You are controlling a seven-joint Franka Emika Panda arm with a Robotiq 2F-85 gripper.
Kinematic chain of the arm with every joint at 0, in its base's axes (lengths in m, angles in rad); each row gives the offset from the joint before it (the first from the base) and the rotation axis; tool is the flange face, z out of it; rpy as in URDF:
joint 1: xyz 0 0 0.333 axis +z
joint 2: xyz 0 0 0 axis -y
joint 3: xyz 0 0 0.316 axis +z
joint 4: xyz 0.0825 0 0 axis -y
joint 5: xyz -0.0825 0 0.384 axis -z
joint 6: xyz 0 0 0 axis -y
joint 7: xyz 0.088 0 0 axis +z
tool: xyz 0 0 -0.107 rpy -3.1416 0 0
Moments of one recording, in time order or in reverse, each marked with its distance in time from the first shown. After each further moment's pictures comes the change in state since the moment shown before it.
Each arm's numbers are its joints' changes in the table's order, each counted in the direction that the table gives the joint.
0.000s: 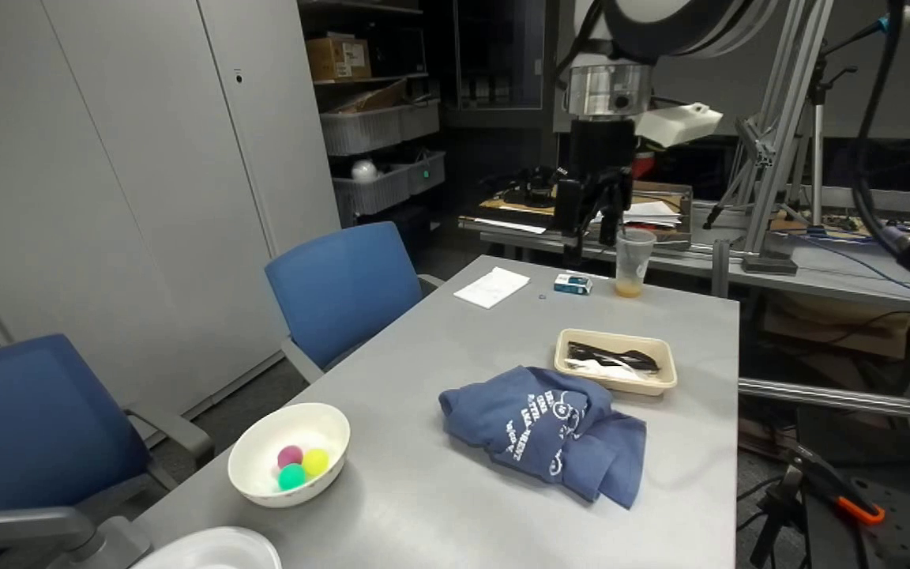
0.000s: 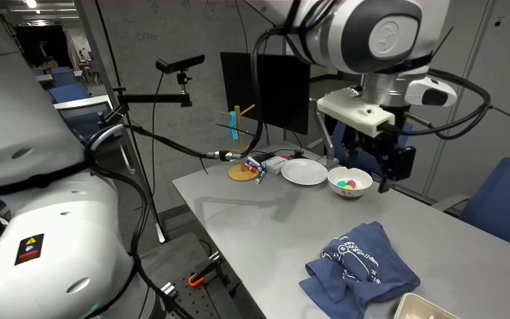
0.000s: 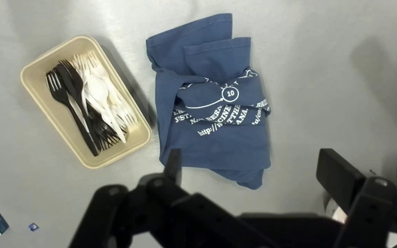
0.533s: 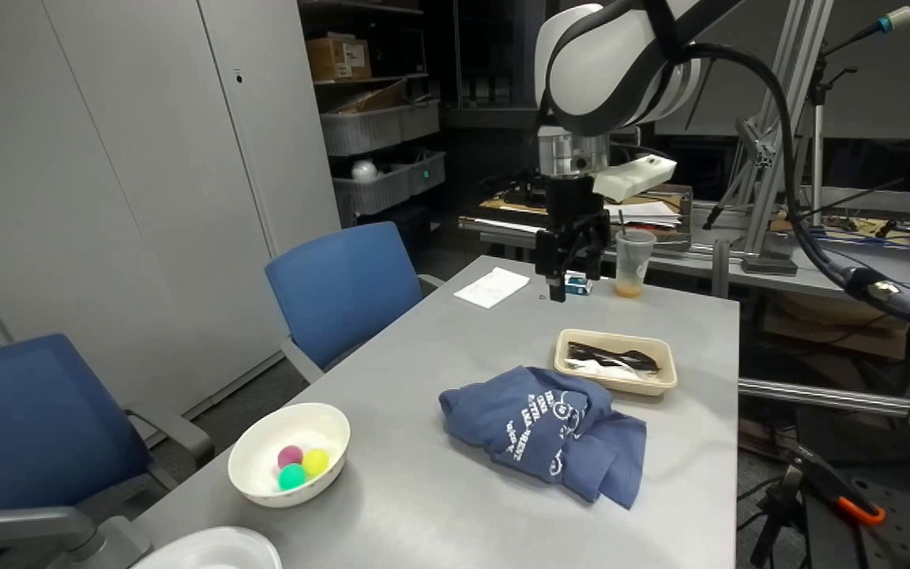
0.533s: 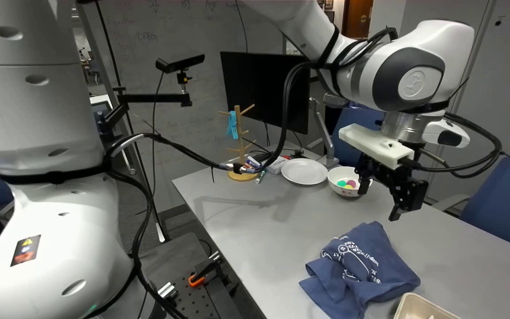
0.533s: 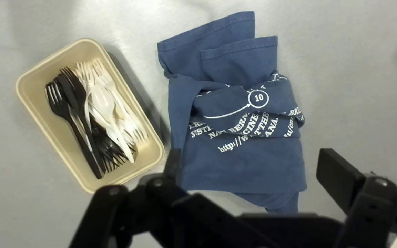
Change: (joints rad) arm -0.025 -0.225 -0.004 0.114 0.002 0.004 0.000
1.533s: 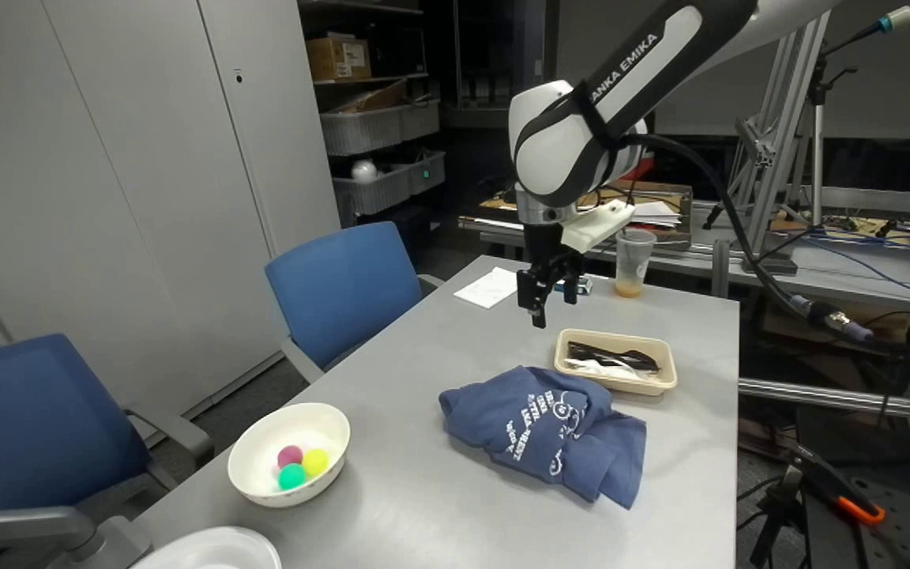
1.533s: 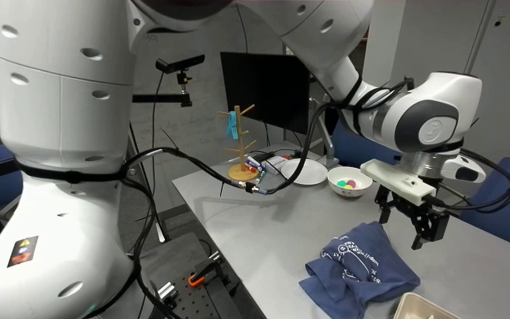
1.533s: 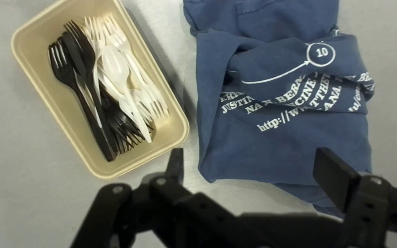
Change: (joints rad) arm -0.023 -0.254 -0.010 0.141 0.047 0.120 0.002
